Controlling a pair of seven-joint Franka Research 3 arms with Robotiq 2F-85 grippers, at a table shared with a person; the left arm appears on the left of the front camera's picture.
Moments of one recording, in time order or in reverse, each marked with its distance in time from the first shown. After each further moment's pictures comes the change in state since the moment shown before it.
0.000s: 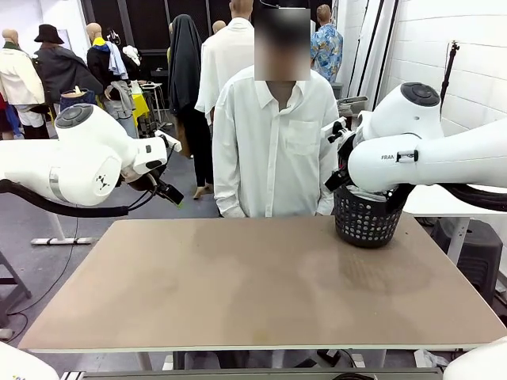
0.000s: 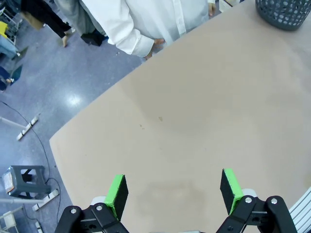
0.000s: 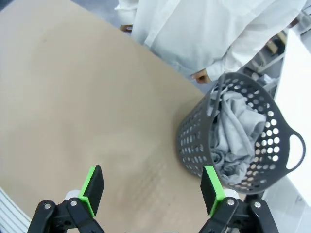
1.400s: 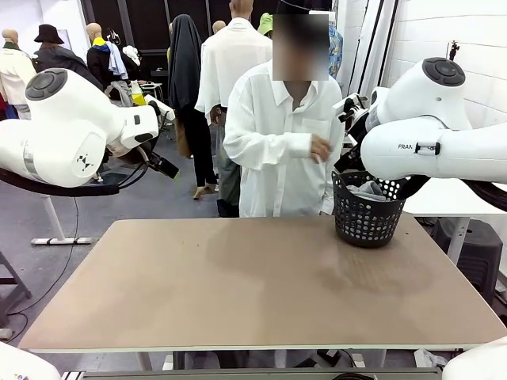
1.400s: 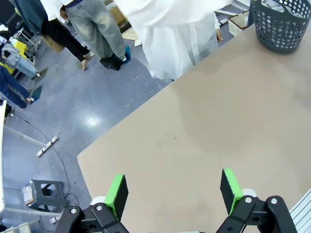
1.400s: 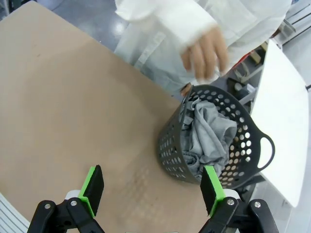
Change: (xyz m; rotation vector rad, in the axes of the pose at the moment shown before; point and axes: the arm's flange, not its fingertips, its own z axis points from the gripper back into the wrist) left arm 0.025 -0.010 0.076 0.078 -0.115 -0.045; right arm 0.010 -0.011 0.049 -0.068 -0.066 0.017
